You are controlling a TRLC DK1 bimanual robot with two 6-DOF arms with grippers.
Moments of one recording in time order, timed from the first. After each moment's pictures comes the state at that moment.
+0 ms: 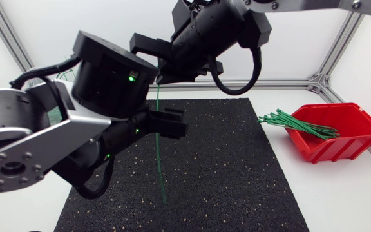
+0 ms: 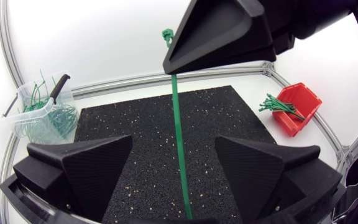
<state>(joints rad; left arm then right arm) -0.93 1.32 0.97 -0.30 -0.56 -0.41 0.75 1.72 1.70 -0.77 -0.11 0.54</state>
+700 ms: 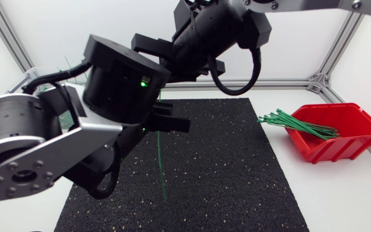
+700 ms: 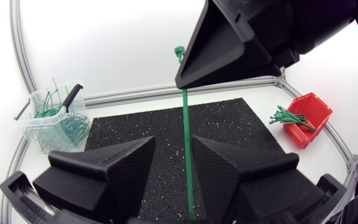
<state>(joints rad) -0.97 1.35 0.97 -0.25 -0.70 -0.42 0.76 1.72 1.70 -0.77 -0.07 0.56</state>
